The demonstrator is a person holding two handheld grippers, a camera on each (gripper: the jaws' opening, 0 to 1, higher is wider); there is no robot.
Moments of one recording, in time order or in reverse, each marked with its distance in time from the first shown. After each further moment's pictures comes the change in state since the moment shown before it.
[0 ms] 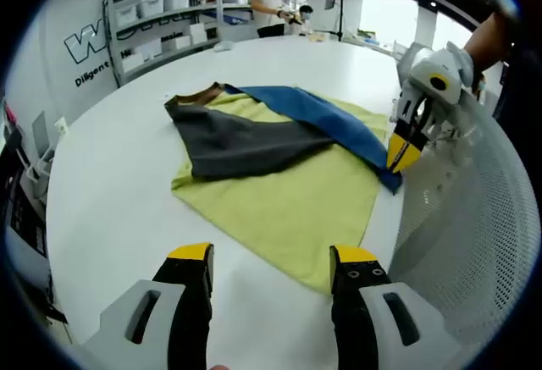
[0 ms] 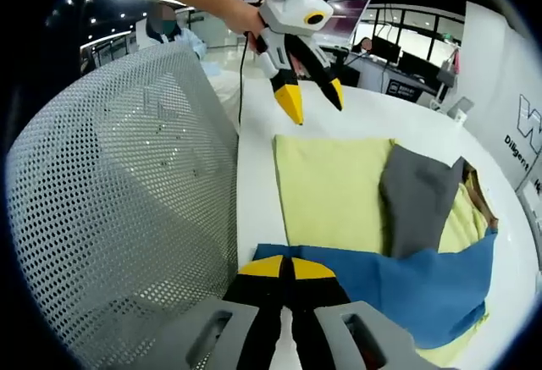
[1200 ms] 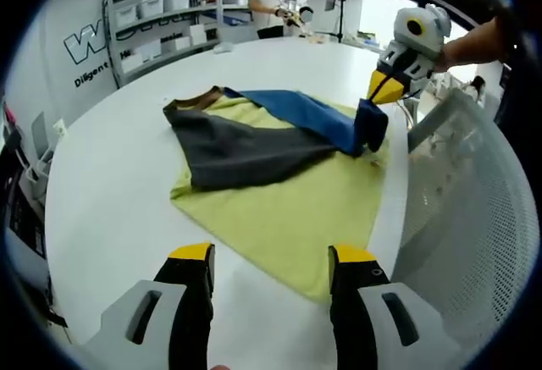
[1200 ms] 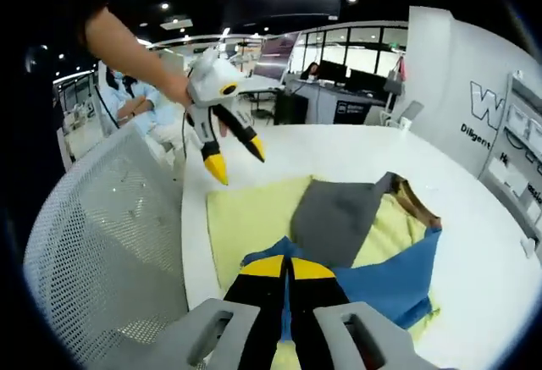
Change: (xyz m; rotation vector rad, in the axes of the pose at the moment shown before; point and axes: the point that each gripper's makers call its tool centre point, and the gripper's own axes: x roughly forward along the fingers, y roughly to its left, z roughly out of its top) left arm 0.007 0.003 0.012 0.001 -0.008 -0.004; right arm -0.082 -0.098 0.039 0.184 -0.205 -0.225
